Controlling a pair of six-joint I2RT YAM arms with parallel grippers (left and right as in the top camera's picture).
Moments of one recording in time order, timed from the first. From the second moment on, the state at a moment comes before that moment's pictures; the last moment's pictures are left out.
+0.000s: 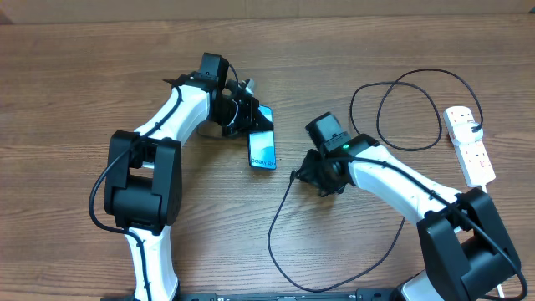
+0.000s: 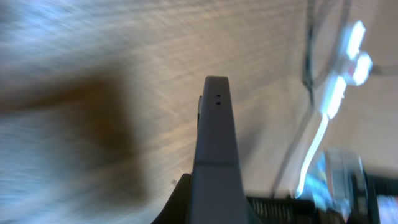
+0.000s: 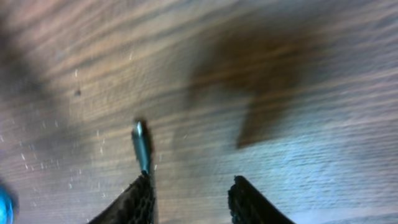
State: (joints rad) left arm -0.22 2.14 1.54 -0.73 0.74 -0.38; right arm 0.52 1.71 1.00 -0.65 -0.15 0.92
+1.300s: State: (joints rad) left arm -0.13 2.14 1.54 -0.73 0.56 -0.41; right arm 0.62 1.81 1.02 -0.54 -0.04 1.02
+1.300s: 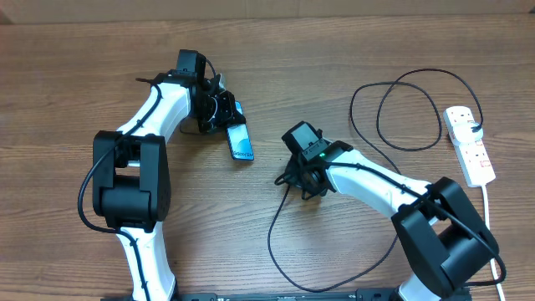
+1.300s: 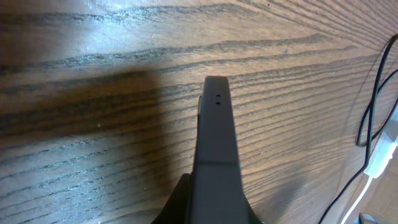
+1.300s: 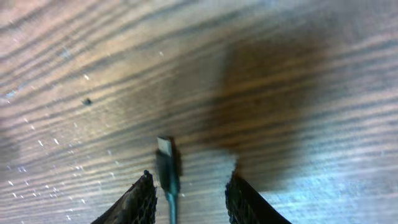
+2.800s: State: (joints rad) left arm -0.13 2.14 1.54 -0.74 0.56 -0.38; right arm 0.66 1.82 1.04 -0.51 -0.01 1.05
